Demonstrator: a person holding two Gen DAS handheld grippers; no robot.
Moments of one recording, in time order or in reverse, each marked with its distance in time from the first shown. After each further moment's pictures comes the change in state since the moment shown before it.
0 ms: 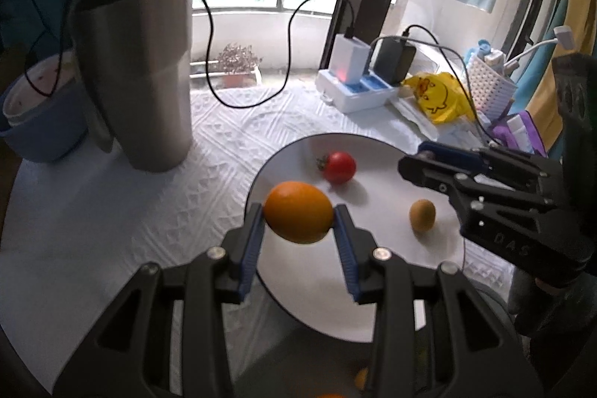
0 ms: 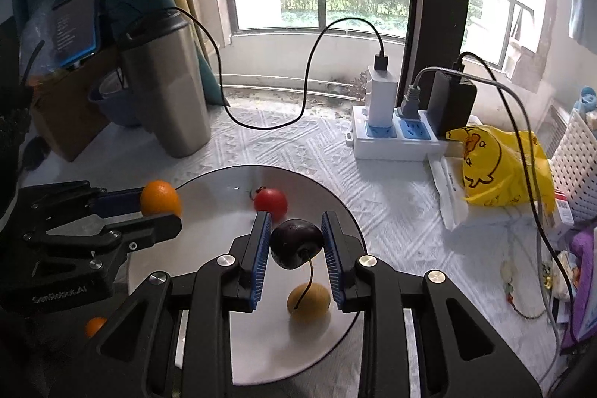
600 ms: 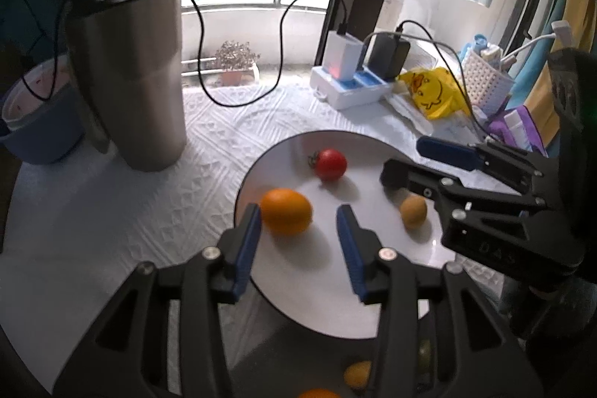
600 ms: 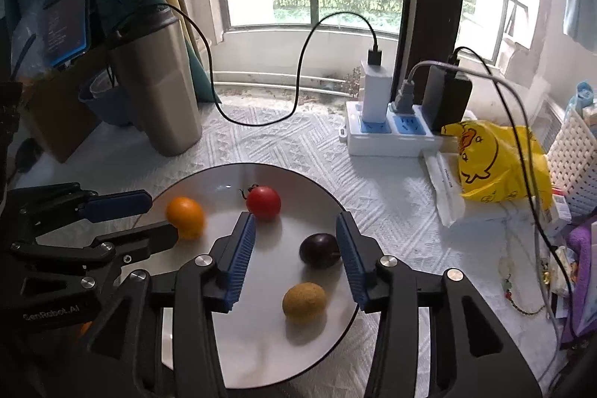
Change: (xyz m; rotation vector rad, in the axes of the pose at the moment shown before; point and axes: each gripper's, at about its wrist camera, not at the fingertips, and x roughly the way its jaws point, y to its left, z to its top) left arm -0.008 -0.009 0.001 0.012 0.008 0.002; right arm -0.001 0.001 0.000 0.011 0.009 -0.029
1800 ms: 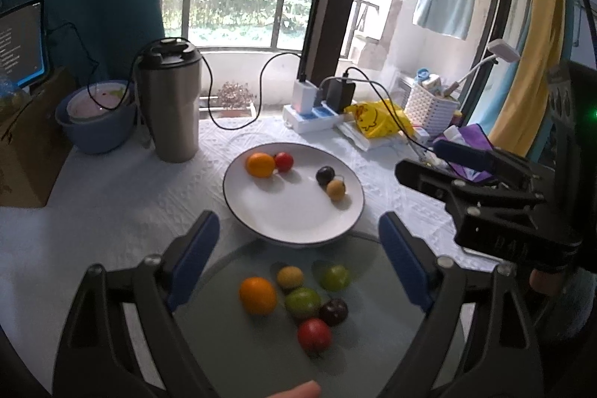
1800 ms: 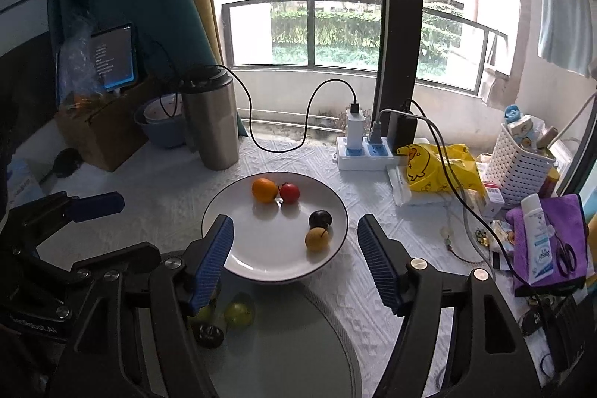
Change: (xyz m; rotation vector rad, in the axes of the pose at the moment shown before) left arm -0.123 -0.043 -0.058 -0.007 -0.176 -0.012; right arm -0.142 0.025 -0.040 -0.002 -0.146 -0.023
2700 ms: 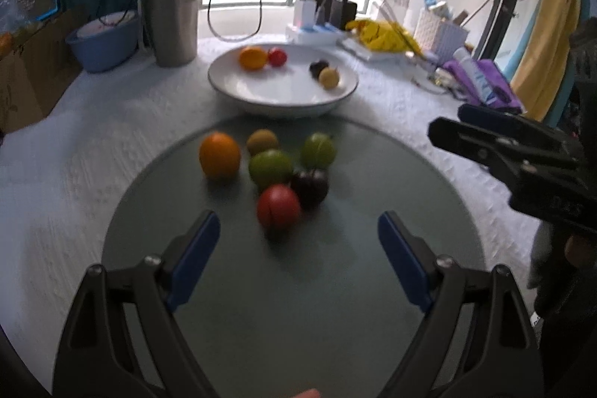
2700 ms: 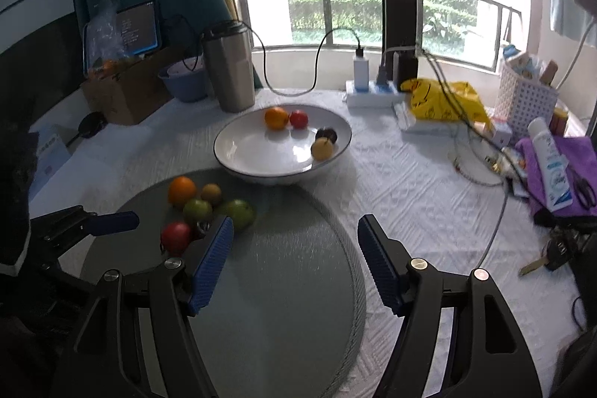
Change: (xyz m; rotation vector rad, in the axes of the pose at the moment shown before) left arm 0.019 -0.038 -0.098 -0.012 0.164 0.104; right arm -0.018 -0.019 -0.089 0.014 0.065 0.111
